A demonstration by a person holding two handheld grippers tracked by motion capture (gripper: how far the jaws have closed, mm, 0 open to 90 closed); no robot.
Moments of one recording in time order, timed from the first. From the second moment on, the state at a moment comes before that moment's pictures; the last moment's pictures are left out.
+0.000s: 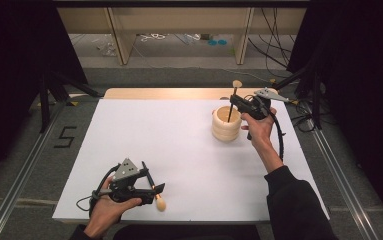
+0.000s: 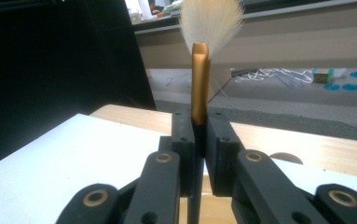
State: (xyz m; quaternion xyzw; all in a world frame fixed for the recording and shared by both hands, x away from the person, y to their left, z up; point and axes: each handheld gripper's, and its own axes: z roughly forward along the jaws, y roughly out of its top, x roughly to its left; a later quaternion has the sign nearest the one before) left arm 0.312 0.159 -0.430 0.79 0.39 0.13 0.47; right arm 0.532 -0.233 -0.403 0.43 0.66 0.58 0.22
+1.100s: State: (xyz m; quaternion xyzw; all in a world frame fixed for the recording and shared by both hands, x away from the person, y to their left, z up) left arm 0.313 0.161 -0.431 0.79 0.39 0.12 0.46; right arm 0.530 -0.236 -0.408 0.48 0.63 0.57 0.22
